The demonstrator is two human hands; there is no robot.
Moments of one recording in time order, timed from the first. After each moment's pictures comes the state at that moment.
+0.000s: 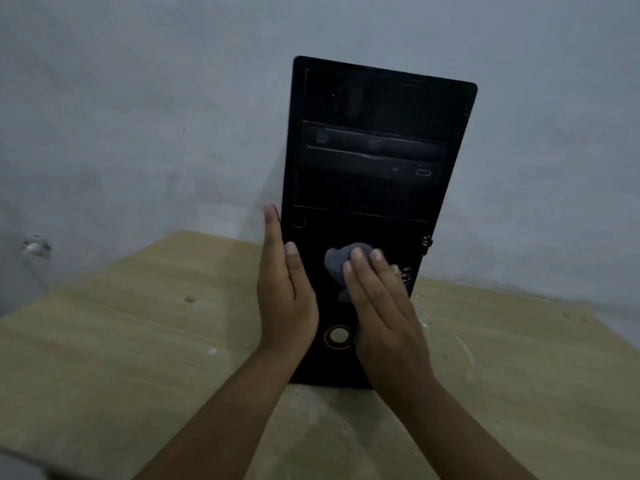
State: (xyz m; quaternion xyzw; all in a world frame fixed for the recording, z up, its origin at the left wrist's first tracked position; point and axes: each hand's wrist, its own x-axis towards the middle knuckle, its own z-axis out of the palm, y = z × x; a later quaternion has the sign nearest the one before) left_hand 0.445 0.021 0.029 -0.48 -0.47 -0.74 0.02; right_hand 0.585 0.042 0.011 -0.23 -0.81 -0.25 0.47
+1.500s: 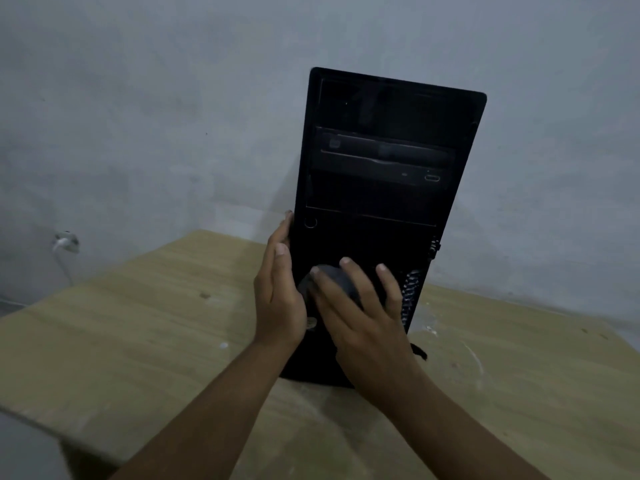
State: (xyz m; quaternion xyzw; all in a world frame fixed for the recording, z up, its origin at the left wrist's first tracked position) left_hand 0.428 0.017 0.026 -0.47 -0.34 -0.80 -0.13; right_hand 0.569 0.026 0.021 -0.24 -0.83 -0.38 0.33
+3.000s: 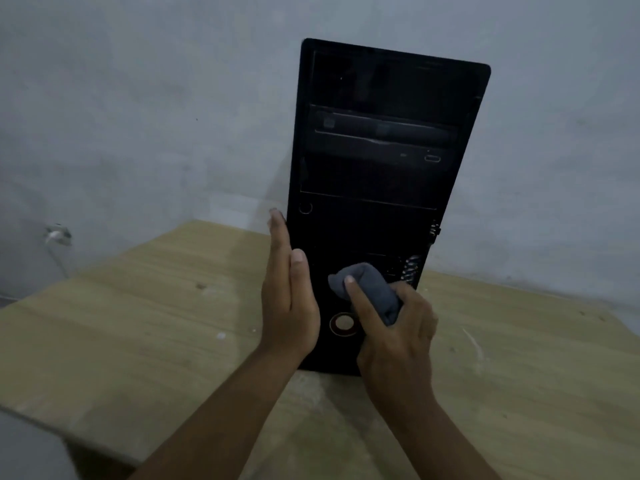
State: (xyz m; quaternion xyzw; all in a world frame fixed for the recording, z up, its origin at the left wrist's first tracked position) left_hand 0.448 0.005 0.013 -0.51 -0.45 -0.73 -0.06; right_hand 0.586 0.032 -0.021 -0.34 -0.76 -0.26 0.49
